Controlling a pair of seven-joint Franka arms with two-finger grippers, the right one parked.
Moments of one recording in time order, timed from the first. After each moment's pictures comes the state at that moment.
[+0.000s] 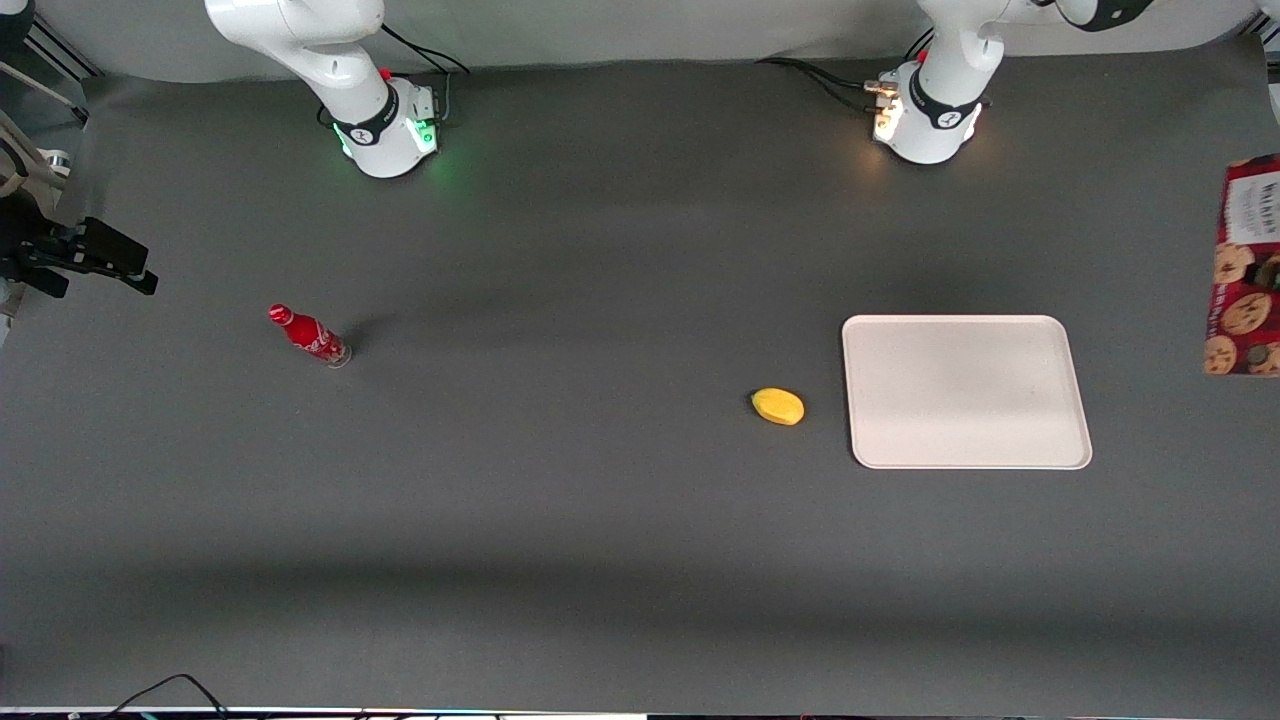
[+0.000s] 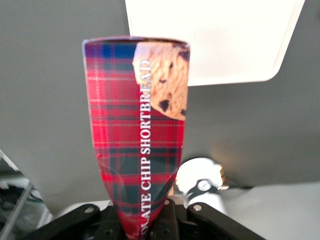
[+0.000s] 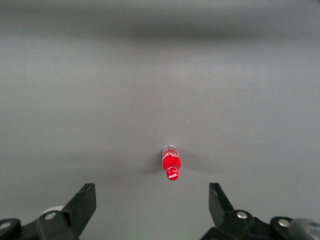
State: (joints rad) arm -0.16 0.54 0.57 -1.05 -0.10 0.99 0.44
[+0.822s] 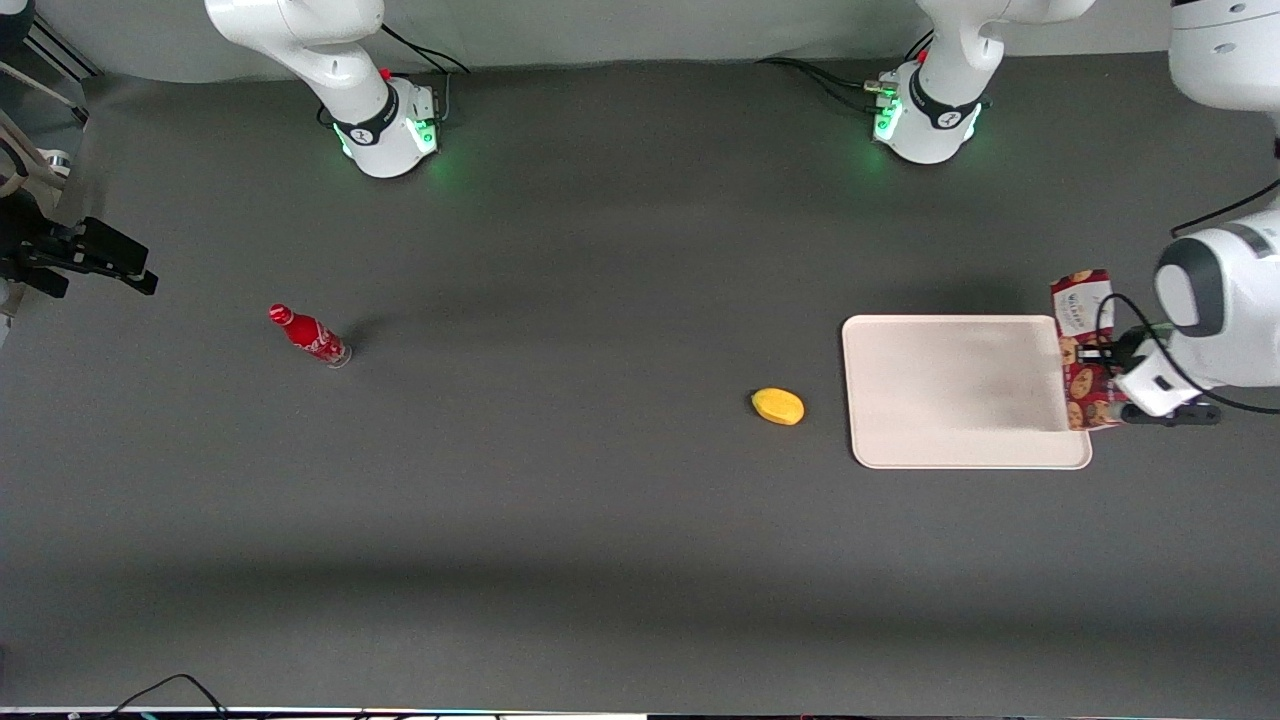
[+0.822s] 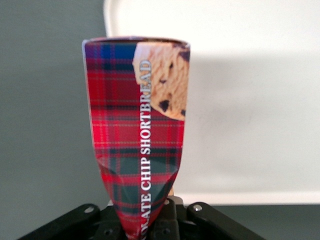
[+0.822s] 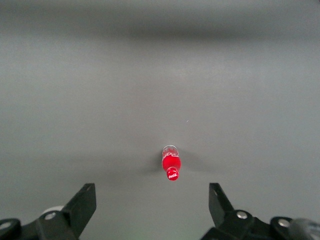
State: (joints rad) arm -0.15 0.37 0.39 -2.04 -0.06 2.11 0.31
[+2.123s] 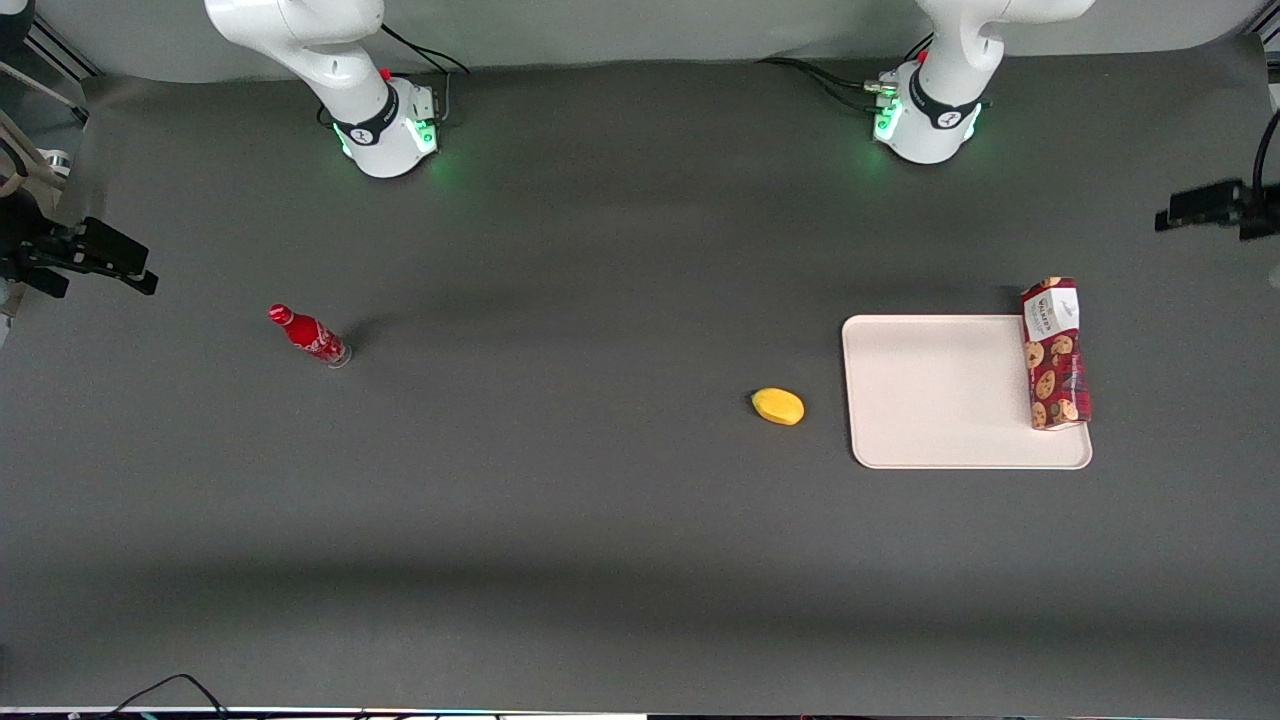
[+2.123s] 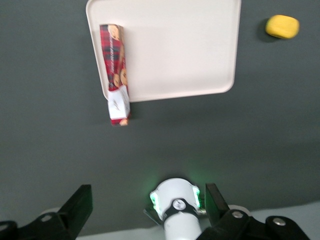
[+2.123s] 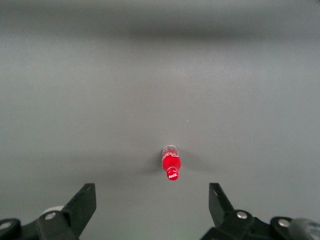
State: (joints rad) arm -0.14 0.02 0.30 -1.55 -0.03 1.25 0.24
